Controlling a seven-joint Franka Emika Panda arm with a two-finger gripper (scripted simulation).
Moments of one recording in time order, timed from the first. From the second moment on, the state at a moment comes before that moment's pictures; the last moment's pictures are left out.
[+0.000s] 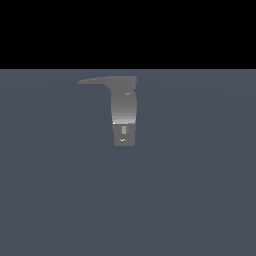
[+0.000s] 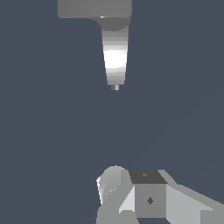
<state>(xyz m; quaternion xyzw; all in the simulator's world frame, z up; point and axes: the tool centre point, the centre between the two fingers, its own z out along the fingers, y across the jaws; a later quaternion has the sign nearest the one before) -0.259 0.001 0.479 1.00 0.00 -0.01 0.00</state>
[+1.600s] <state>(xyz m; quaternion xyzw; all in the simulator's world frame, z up) -0.204 0.092 0.424 0.98 -0.19 -0.01 0.00</state>
